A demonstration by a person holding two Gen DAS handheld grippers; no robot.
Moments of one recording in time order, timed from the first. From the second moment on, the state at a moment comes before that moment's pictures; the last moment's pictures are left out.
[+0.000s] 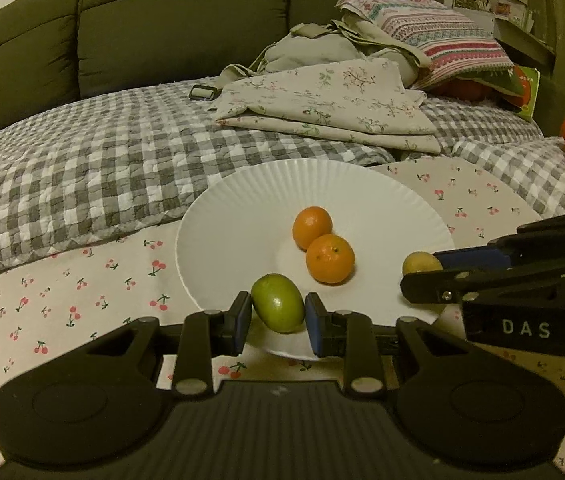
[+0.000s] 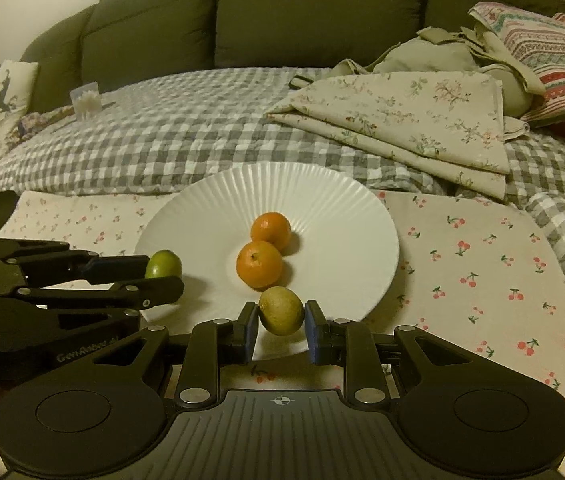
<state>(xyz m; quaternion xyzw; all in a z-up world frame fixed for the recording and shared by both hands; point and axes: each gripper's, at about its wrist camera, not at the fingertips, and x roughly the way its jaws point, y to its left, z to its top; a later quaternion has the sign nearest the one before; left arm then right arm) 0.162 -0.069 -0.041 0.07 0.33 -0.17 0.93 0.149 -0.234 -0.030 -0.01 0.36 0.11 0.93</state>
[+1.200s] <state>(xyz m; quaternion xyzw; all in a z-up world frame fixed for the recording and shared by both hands) 0.121 -0.002 -0.005 -0.02 0.38 -0.10 0.92 0.116 -0.275 0.027 0.13 0.36 0.07 0.92</state>
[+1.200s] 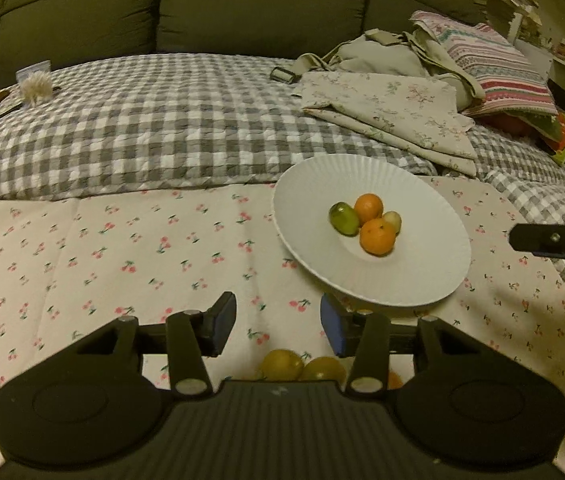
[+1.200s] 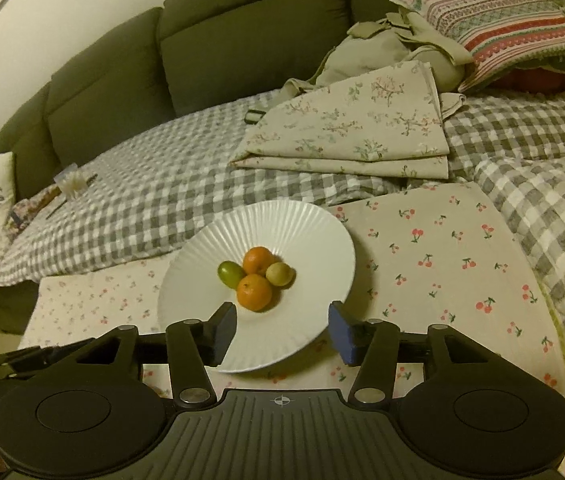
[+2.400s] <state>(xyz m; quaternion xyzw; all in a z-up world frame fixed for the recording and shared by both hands) 0.090 -0.003 -0.045 -0.03 0.44 -0.10 0.89 0.084 -0.223 0.002 0.13 0.43 0.15 0.88</state>
